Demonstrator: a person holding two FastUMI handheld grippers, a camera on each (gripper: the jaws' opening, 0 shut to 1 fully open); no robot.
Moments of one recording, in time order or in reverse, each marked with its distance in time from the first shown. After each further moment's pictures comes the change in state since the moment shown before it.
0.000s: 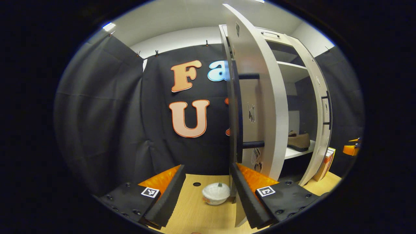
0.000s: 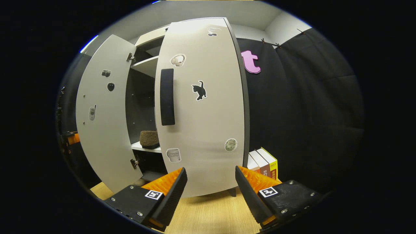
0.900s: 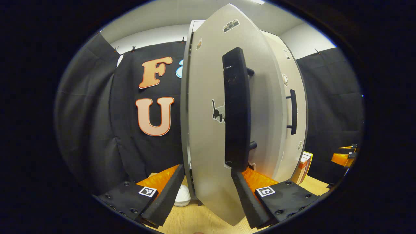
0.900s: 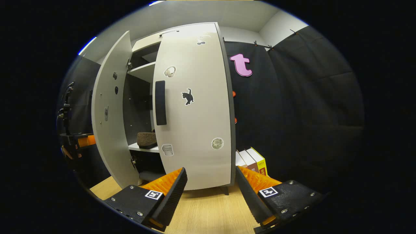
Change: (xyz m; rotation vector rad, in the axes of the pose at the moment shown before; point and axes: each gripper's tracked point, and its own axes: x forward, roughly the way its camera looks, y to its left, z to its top) left arm 0.030 -0.136 0.001 -0.010 0.018 -0.238; right arm -0.038 -0.041 0.001 0.014 -0.039 -0.050
